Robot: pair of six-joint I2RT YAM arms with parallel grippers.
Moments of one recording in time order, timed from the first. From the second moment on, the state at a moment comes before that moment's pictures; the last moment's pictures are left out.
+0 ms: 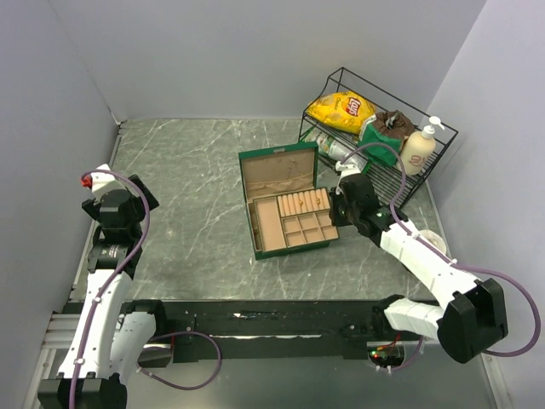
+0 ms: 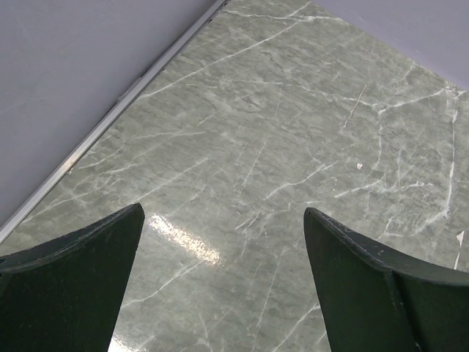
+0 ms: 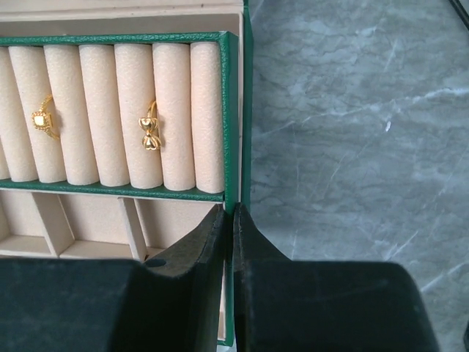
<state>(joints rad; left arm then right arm) 0.01 0.73 0.69 -0.29 -0.43 -0.35 0.45 1.14 0.84 -0.47 0.11 0.25</state>
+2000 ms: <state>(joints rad) 0.01 0.79 0.69 -0.27 -0.34 -0.31 0.38 1.53 1.03 -0.48 -0.02 0.21</state>
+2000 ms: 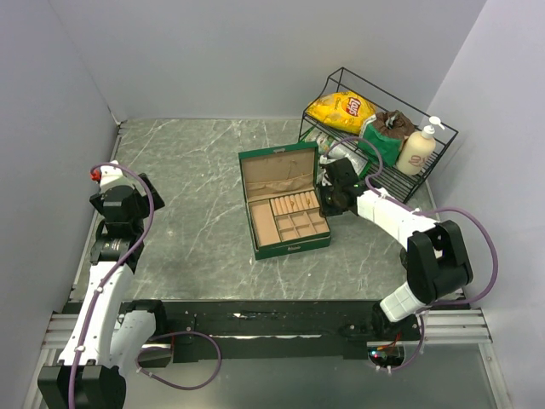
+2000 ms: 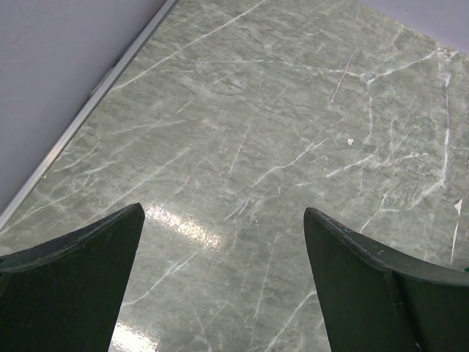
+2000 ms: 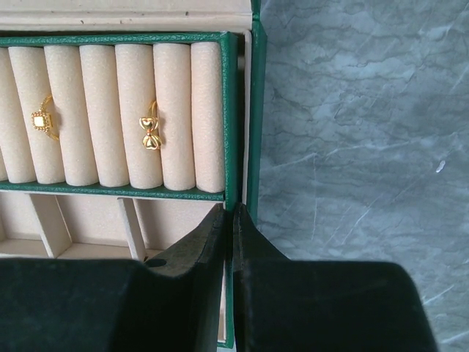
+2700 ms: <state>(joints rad) 0.01 0.79 0.69 -0.27 -0.34 -0.31 0.38 1.55 1.05 -0.49 -0.02 0.23</state>
